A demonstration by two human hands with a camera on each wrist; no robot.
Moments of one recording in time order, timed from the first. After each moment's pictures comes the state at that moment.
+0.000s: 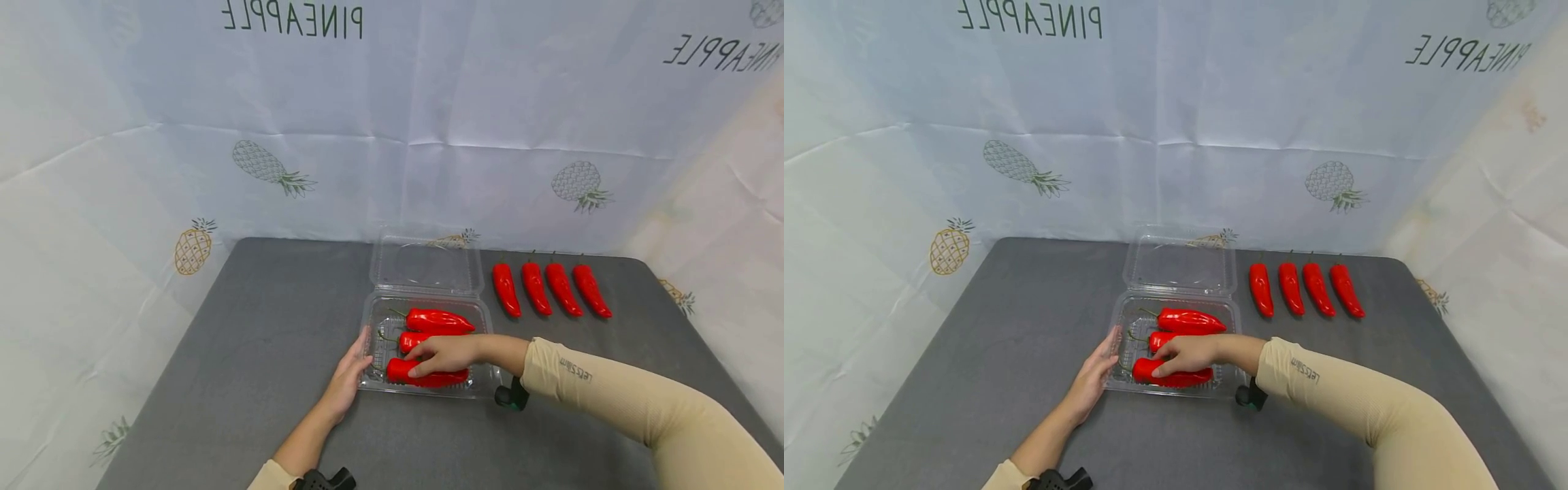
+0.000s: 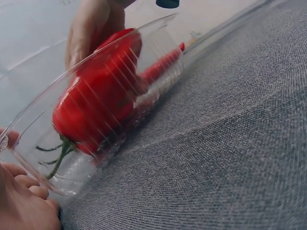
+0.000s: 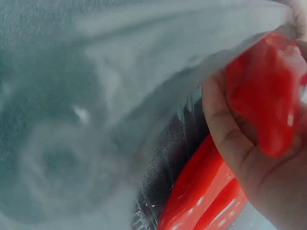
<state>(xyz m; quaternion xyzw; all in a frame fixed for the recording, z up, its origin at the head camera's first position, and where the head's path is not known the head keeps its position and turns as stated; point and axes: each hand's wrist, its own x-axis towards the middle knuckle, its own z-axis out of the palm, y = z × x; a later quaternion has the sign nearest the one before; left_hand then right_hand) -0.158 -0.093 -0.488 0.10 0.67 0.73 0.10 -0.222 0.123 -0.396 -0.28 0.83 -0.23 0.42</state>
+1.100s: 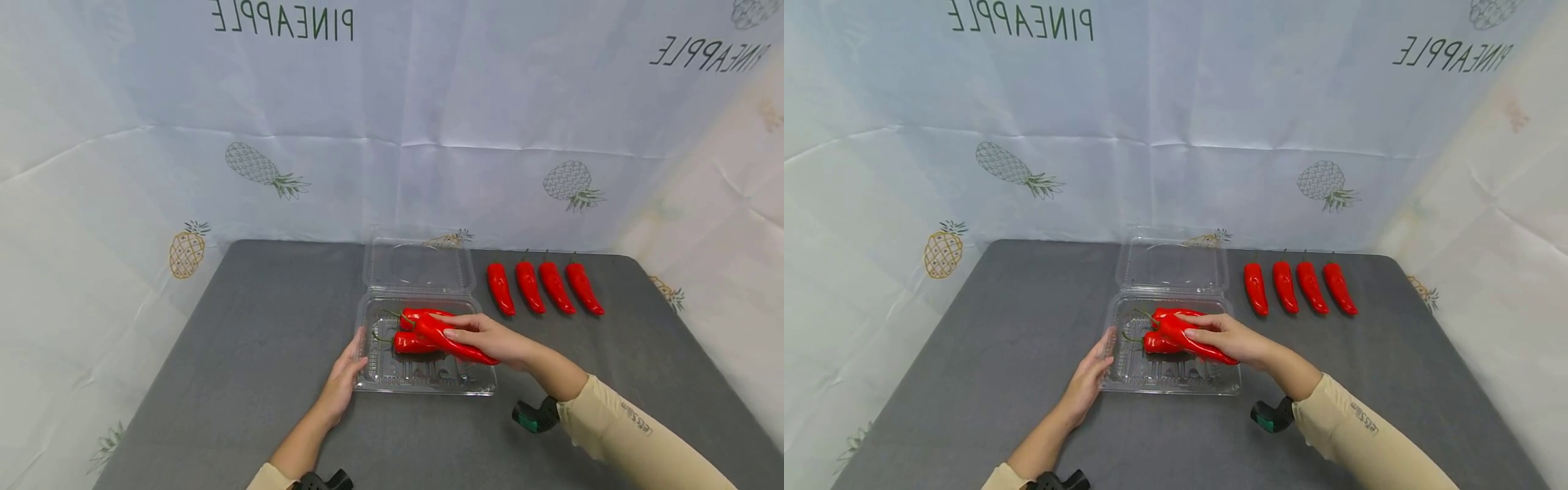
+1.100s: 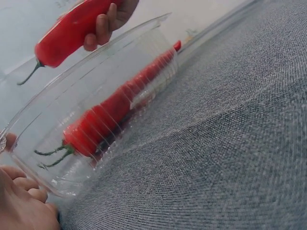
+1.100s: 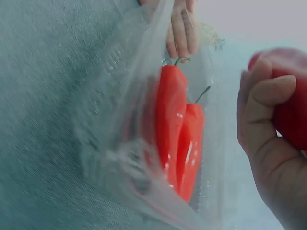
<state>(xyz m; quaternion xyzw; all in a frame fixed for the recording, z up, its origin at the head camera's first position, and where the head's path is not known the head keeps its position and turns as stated) -0.156 -0.090 -0.489 0.10 0.67 0.73 0.08 -0.208 0.192 -0.383 -0.15 0.77 -0.52 0.33</state>
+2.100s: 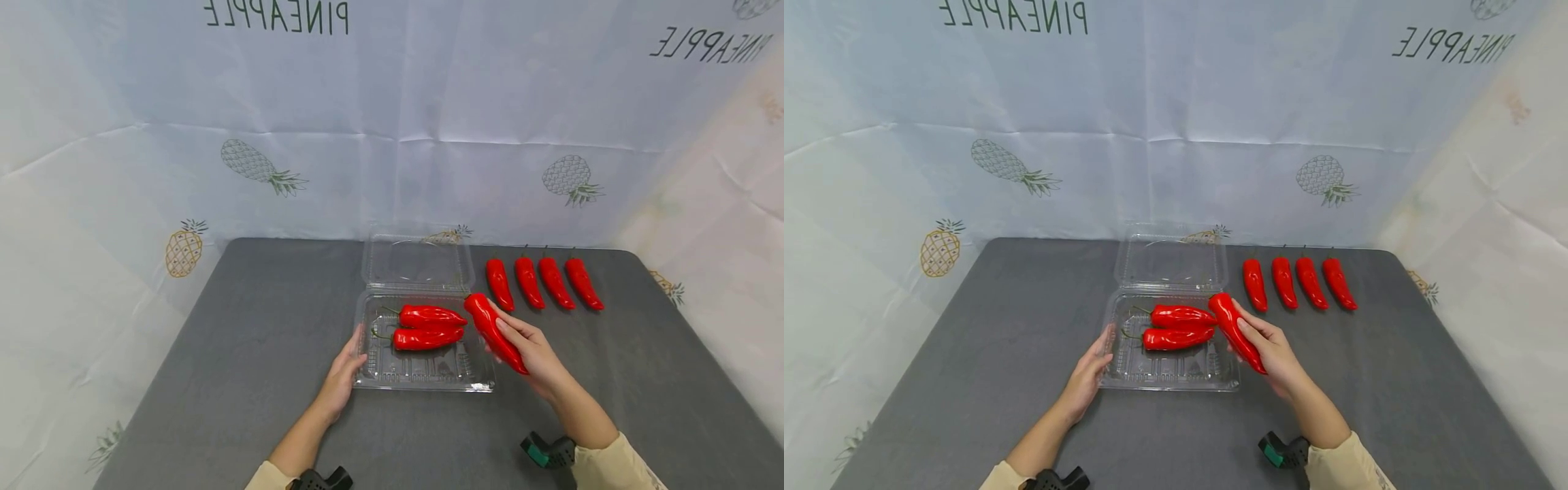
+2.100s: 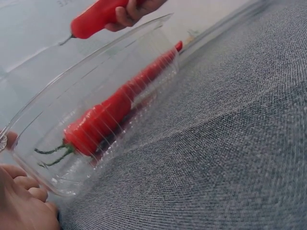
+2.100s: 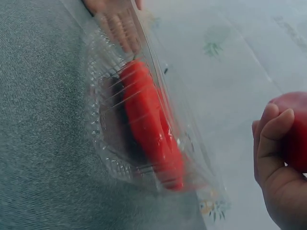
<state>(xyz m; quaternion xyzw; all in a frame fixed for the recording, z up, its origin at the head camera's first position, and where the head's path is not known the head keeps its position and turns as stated) -0.158 -0.090 -0.488 0.10 0.67 0.73 0.09 -0.165 0.227 -0.397 0.01 0.74 -0.66 0.14</state>
